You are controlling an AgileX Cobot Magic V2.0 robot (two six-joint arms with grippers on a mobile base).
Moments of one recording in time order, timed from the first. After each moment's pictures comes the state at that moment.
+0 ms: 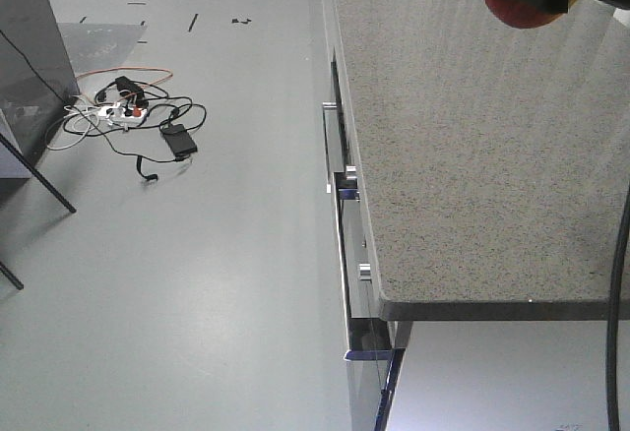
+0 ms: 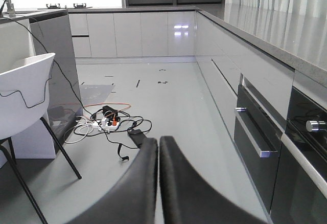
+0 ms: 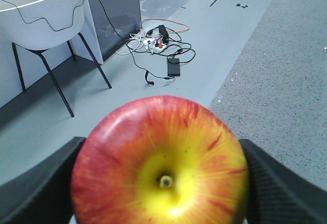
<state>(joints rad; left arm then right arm) 0.05 -0.01 0.02 0.35 0.13 -0.41 0.02 1.38 -1.57 0.63 0.84 -0.57</state>
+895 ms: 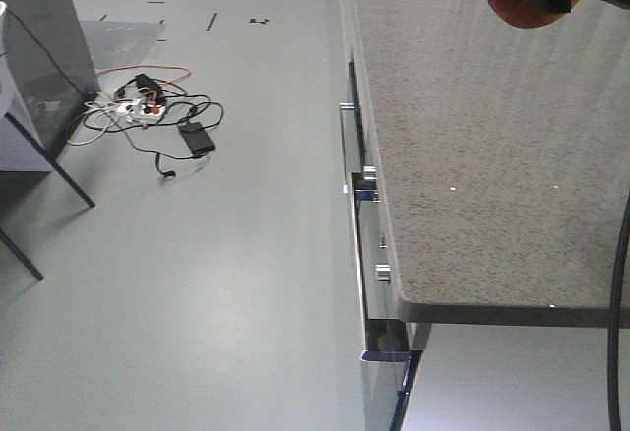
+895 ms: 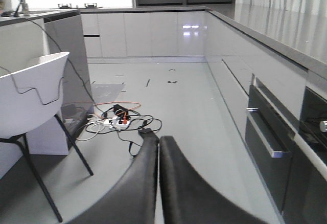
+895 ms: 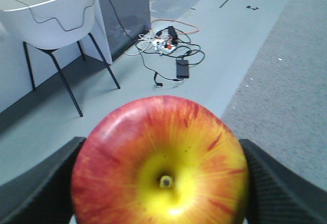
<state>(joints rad) 0.05 -0.01 0.02 0.35 0.13 -0.41 0.02 1.38 -1.57 0.63 0.84 -0.57</state>
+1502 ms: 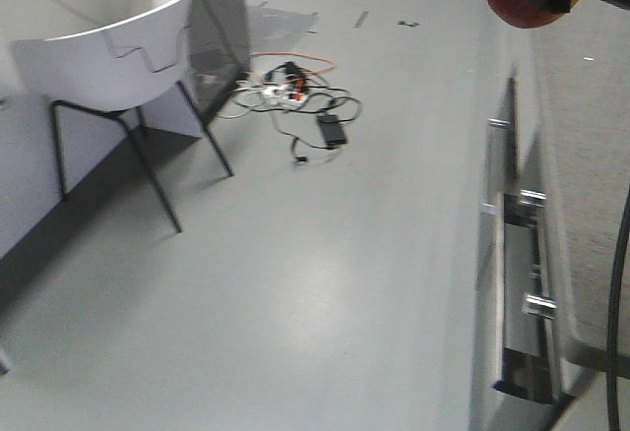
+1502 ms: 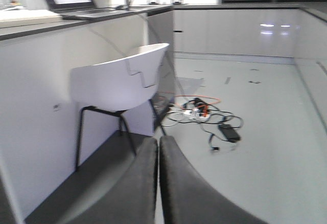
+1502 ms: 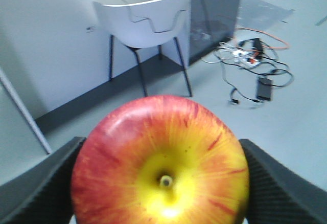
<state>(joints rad) 0.05 -0.01 0.02 0.35 0.13 -0.41 0.02 1.38 -1.57 0.63 0.84 -0.57</state>
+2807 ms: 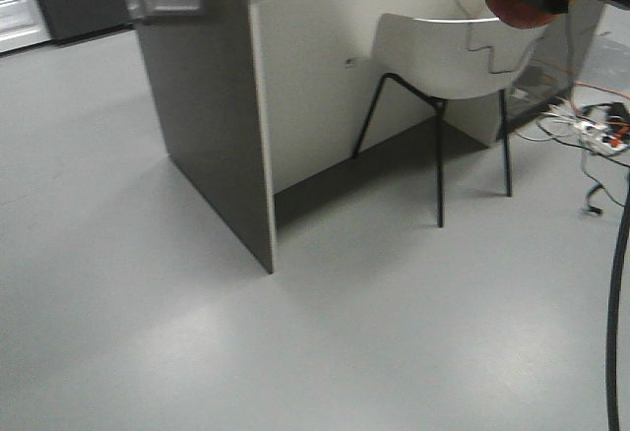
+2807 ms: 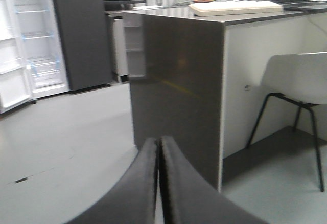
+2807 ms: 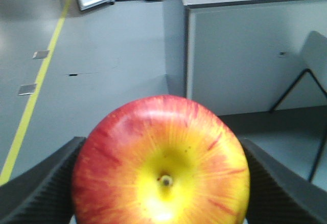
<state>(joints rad) 0.05 -0.01 0.02 0.35 0.13 -0.41 0.02 1.38 -1.57 0.63 0.84 -0.57</state>
